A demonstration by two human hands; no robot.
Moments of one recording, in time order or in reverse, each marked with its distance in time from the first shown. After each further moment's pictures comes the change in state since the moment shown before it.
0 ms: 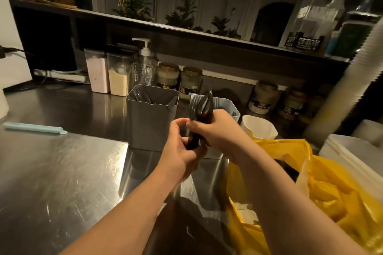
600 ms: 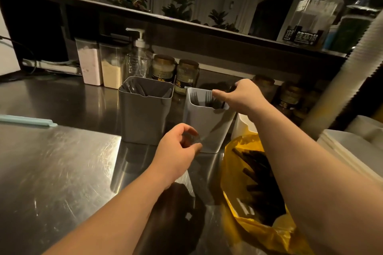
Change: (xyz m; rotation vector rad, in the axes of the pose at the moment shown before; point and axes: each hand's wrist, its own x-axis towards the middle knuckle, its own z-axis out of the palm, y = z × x) left_hand 0.002 -0.020 -0.007 0.404 0.027 0.127; right_hand 0.066 0.028 -0.067 -0.427 0.325 0.136
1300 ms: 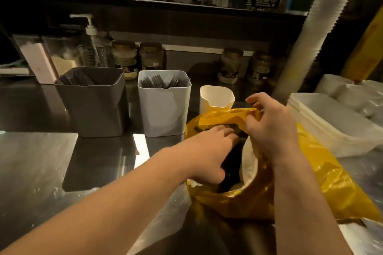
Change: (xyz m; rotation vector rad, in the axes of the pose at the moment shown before) left_hand -0.013 0.071 0.119 0.978 -0.831 0.459; right_hand -0.120 0.136 -0.044 -0.128 0.337 -0.009
